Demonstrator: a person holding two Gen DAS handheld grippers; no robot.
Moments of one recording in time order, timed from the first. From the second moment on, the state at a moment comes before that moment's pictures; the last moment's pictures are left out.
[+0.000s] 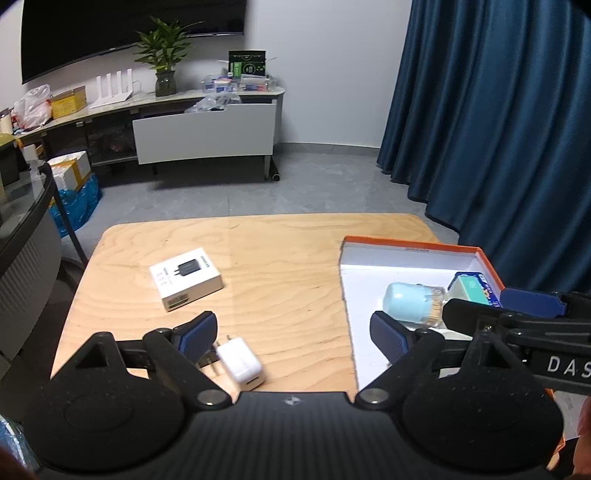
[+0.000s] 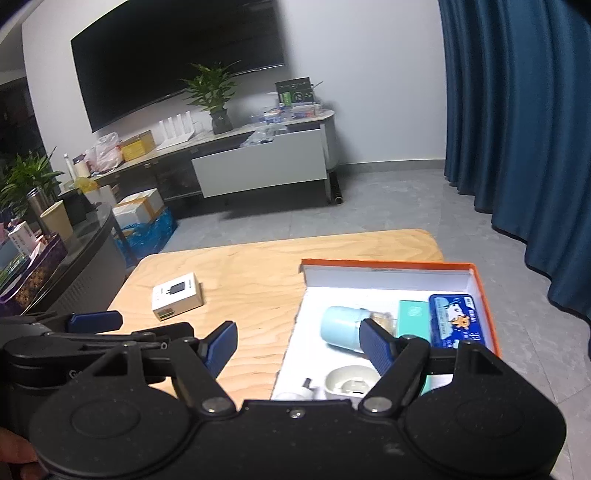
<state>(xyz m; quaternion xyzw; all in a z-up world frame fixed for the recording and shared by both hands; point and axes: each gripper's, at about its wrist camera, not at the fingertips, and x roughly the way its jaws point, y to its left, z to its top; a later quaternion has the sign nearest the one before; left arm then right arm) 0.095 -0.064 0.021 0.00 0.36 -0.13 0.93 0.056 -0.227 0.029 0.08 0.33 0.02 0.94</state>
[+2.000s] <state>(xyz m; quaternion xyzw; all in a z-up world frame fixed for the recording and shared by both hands) 0.054 0.041 -0.057 -0.01 0.36 -0.08 0.93 0.071 -0.161 -0.010 0.05 0.38 0.09 0.92</state>
